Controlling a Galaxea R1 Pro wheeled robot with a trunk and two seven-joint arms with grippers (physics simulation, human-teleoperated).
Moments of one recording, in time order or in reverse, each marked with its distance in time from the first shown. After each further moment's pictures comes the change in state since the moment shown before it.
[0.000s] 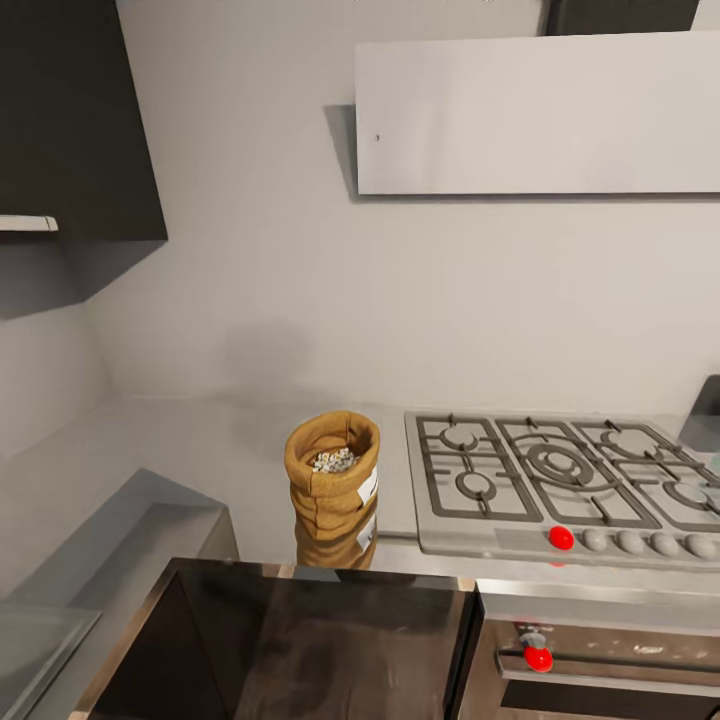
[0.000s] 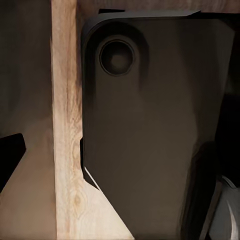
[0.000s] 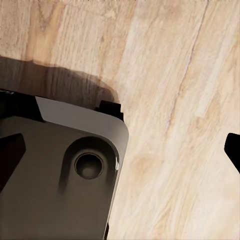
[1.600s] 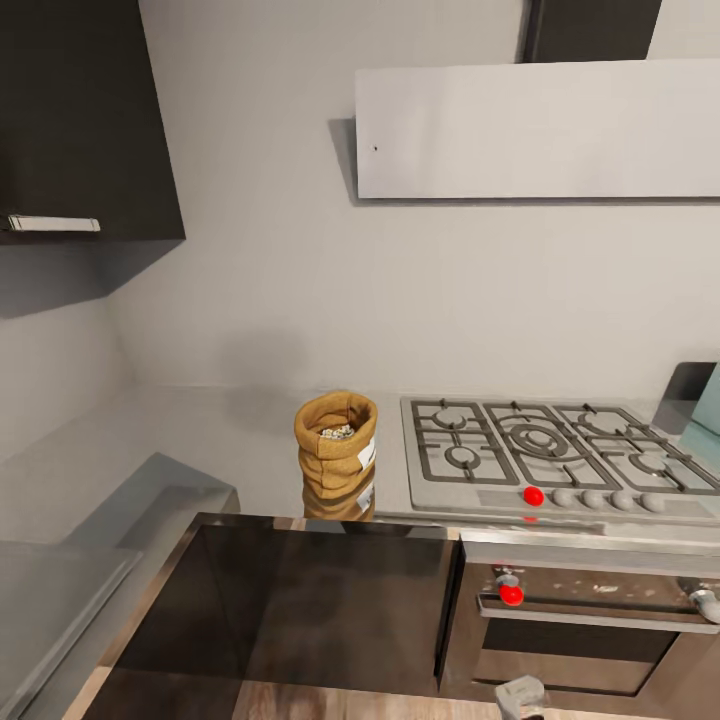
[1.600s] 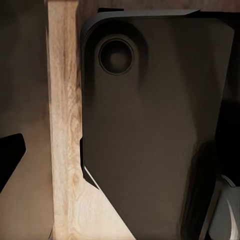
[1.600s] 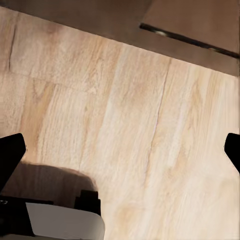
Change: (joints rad) left arm 0.000 0.000 0.000 0.001 -0.001 0.001 -0.001; right arm -0.001 0.063 0.014 -0.678 0.004 0.474 0.010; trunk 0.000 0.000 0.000
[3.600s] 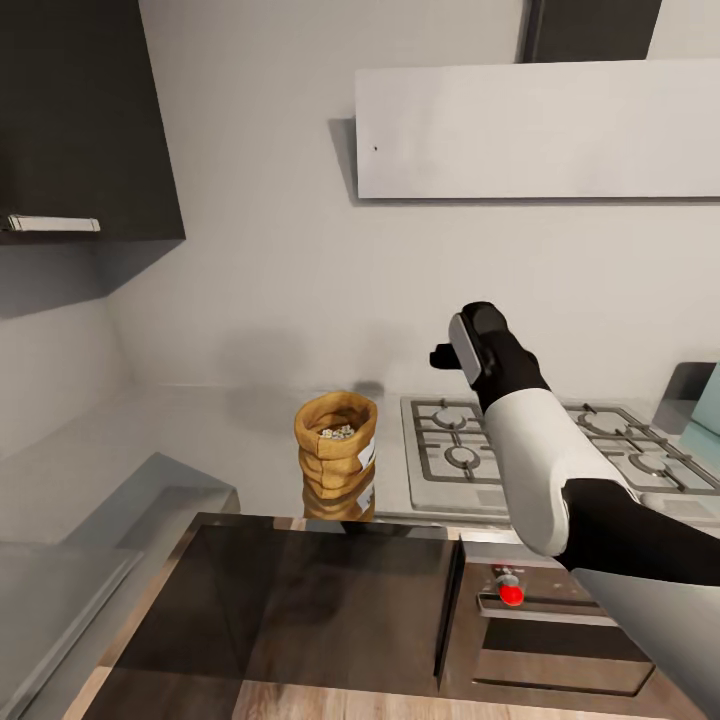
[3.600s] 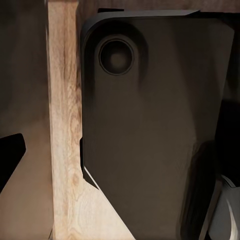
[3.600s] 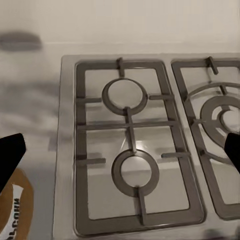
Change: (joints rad) left arm 0.000 0.000 0.000 0.000 0.001 -0.001 0.000; right arm -1.139 0.174 -0.072 -0.024 -0.268 0.624 -0.453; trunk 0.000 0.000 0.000
